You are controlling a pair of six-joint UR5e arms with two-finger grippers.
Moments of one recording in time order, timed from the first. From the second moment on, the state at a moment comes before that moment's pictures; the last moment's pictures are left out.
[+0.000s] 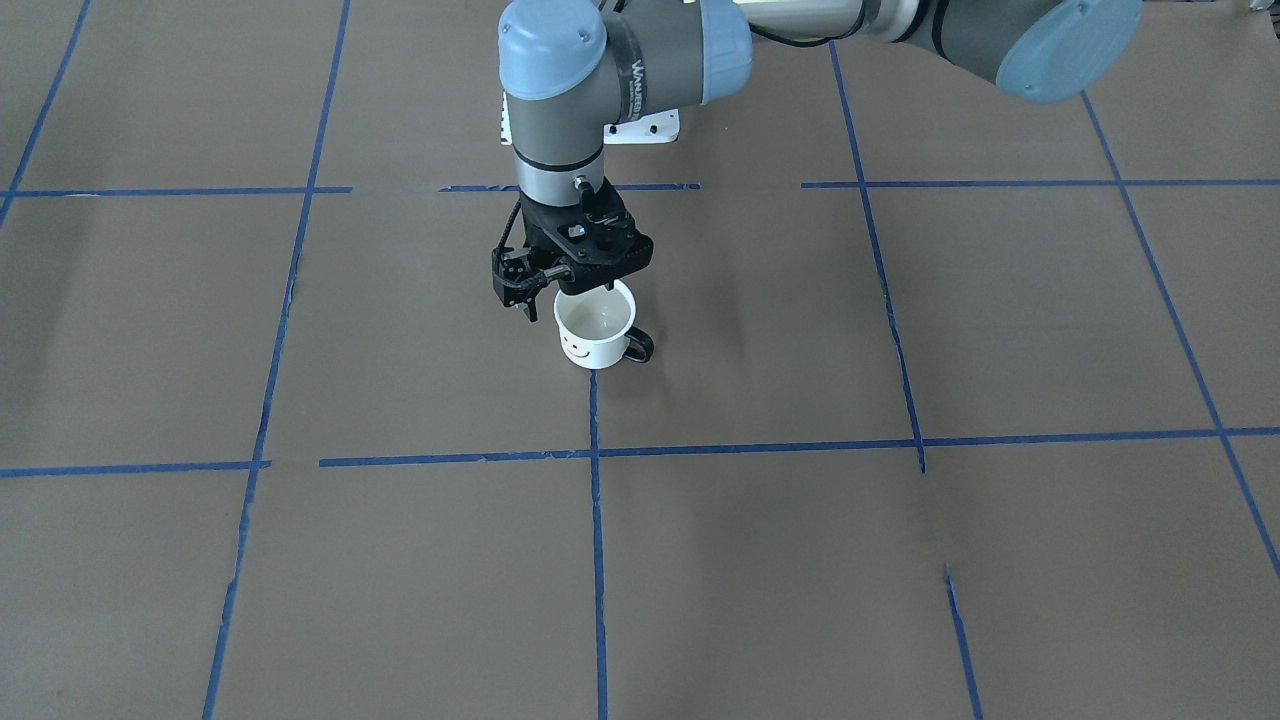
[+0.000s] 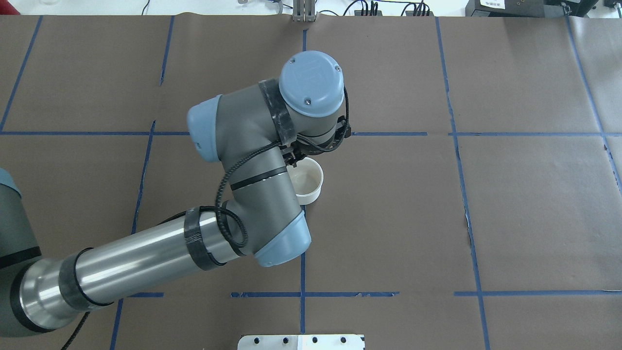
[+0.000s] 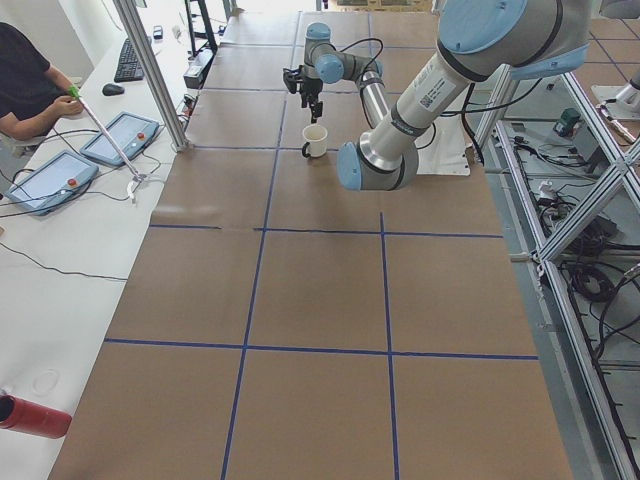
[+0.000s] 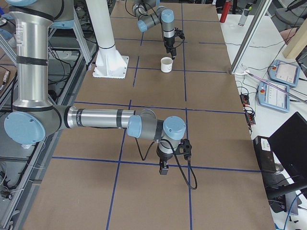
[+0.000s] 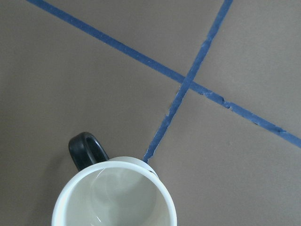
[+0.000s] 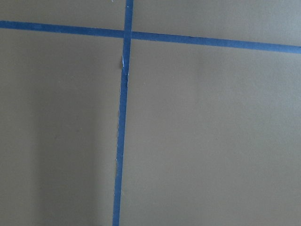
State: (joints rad) left arm -0.54 -2.55 -1.56 -1.43 -1.80 -1.63; right arm 1.57 -1.64 1.66 -1.72 2.28 -0.15
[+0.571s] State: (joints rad) left arm -0.79 -2.31 -1.86 -1.42 -1.90 -1.21; right arm 1.57 -1.64 1.66 -1.72 2.28 -0.15
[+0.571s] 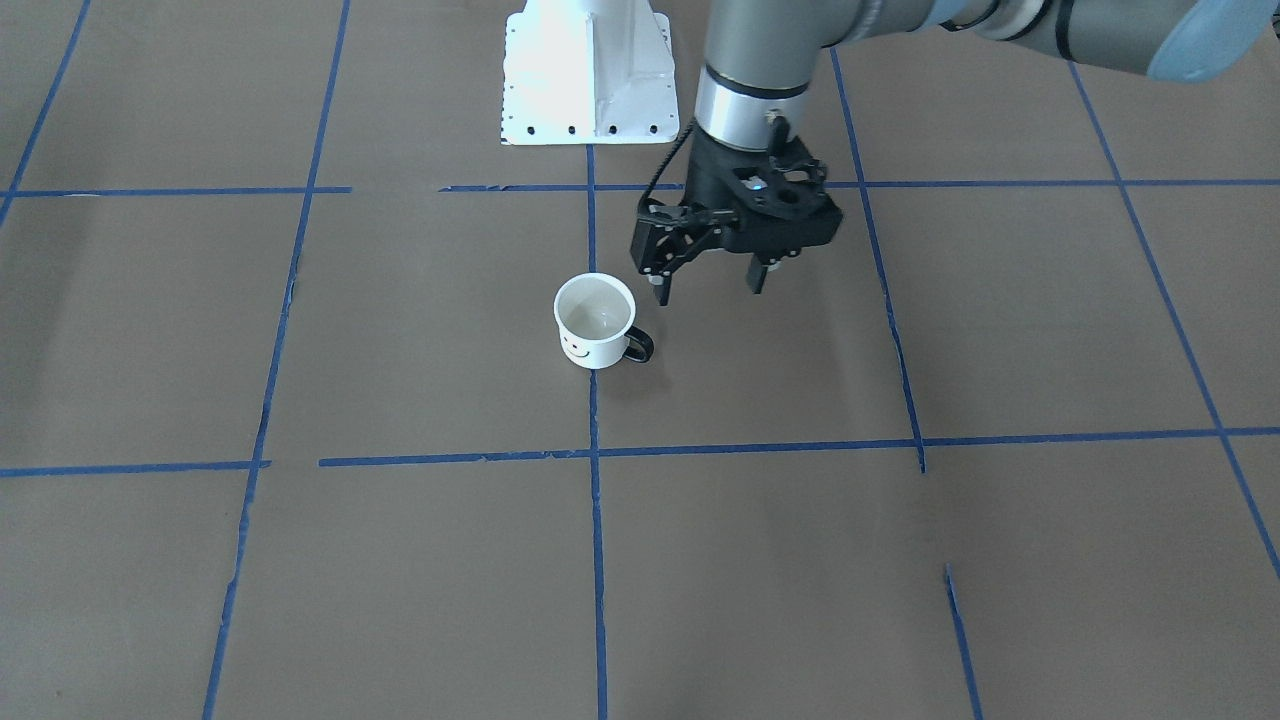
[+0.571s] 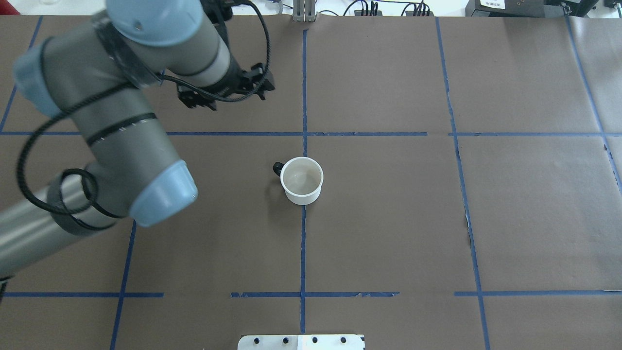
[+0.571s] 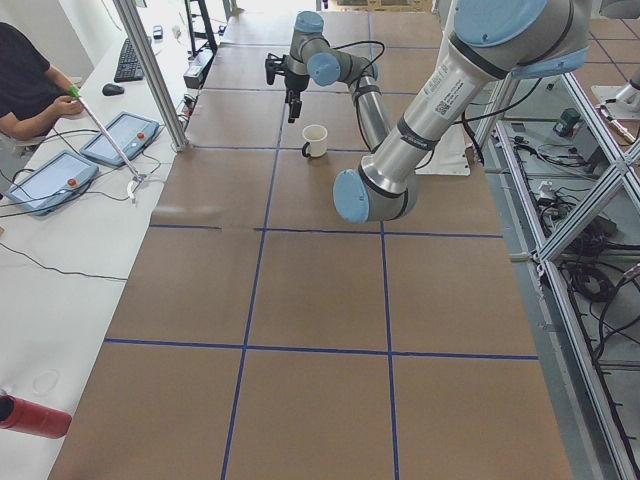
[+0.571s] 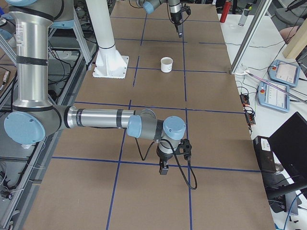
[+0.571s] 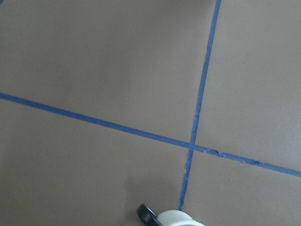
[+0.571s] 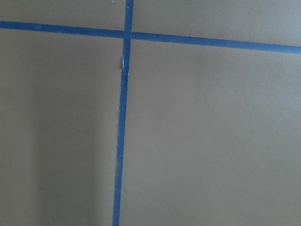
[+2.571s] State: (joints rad) left arm -1.80 -1.49 -1.71 -1.48 -2.30 0.39; right arm 1.57 -1.64 1.66 -1.72 2.28 -0.15
